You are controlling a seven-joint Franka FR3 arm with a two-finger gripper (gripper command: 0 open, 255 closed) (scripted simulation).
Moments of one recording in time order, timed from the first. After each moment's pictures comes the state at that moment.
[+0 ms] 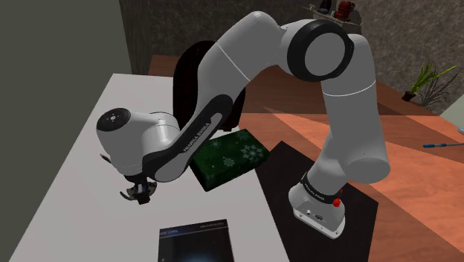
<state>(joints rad) 0.47 0.63 0.33 -1.88 -0.47 2.39 0.02</state>
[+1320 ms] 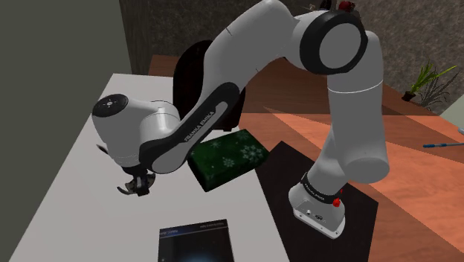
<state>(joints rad) 0.45 0.56 0.36 -1.90 -0.43 2.33 -0.01</state>
